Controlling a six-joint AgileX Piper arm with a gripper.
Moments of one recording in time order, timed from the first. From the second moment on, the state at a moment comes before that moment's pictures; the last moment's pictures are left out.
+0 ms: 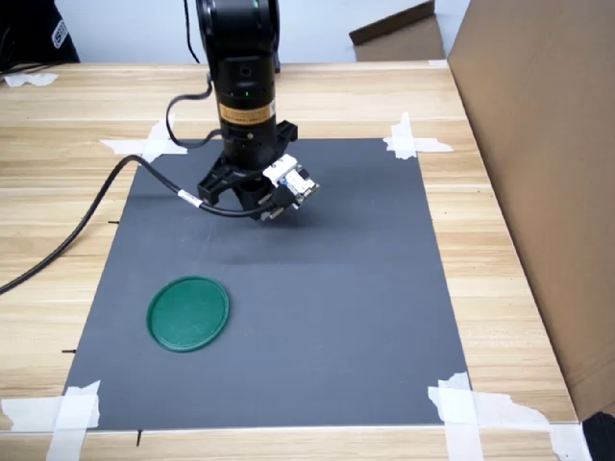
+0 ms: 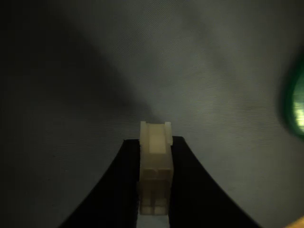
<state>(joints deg) 11.4 95.5 -60.6 -6.1 44.9 -41.3</state>
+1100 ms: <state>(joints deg) -4.4 117.9 -90.0 -2.3 54.4 -41.8</state>
